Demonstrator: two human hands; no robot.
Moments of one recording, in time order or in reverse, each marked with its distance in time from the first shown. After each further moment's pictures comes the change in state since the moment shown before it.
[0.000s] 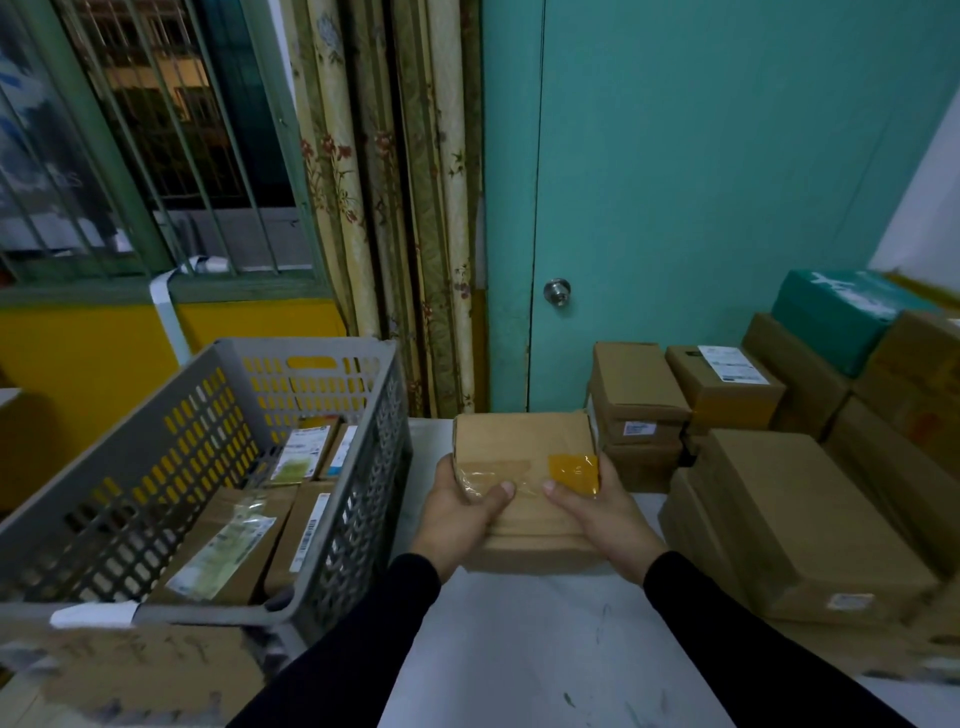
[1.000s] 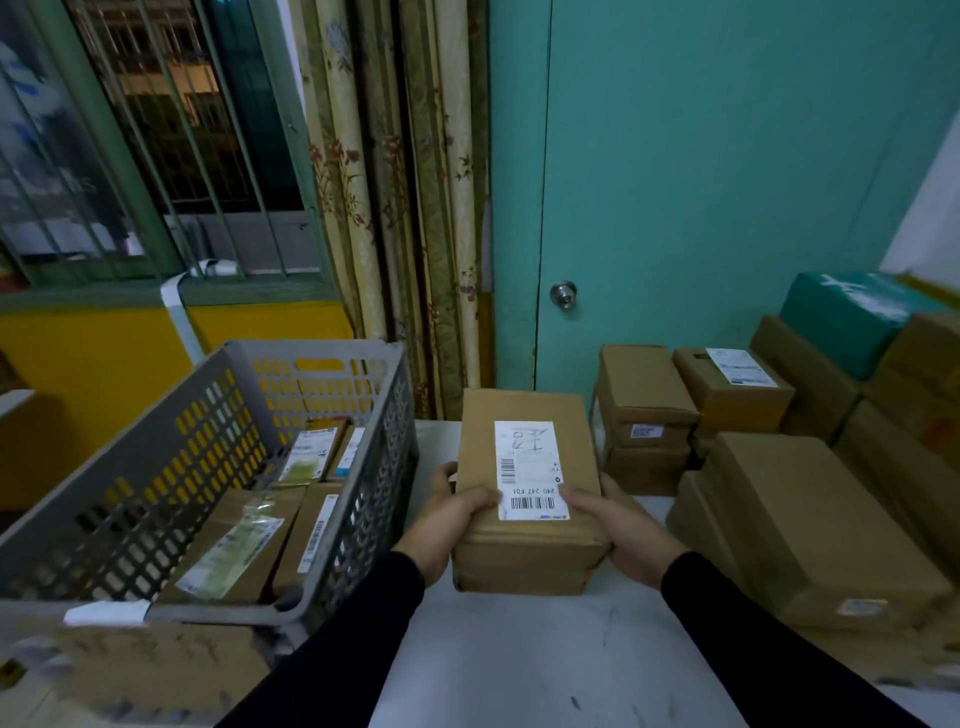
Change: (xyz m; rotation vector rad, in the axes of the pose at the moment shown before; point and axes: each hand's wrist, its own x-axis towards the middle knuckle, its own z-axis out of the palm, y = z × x) left_hand 0.006 0.006 -0.017 -0.205 -0.109 -0.229; right_hand 0.007 0.003 -0.006 0.223 -0.149 0.203
